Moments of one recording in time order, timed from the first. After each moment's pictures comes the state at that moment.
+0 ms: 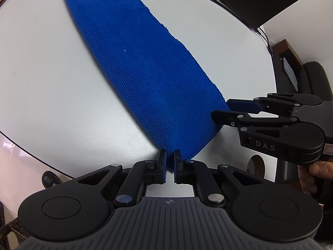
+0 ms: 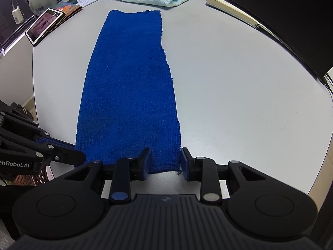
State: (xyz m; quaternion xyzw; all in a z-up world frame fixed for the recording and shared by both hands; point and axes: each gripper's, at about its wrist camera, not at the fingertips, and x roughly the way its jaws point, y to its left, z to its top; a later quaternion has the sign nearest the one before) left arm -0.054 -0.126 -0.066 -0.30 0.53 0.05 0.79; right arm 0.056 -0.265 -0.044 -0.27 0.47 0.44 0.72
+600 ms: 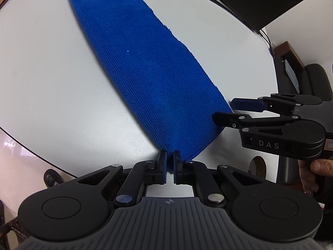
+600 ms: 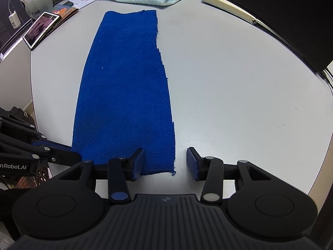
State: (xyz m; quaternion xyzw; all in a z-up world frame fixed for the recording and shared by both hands) left arm -0.055 -0.124 -0.066 -0.30 0.53 0.05 0.79; right arm 0.059 -0.267 -0.046 -0.25 0.48 0.44 0.71
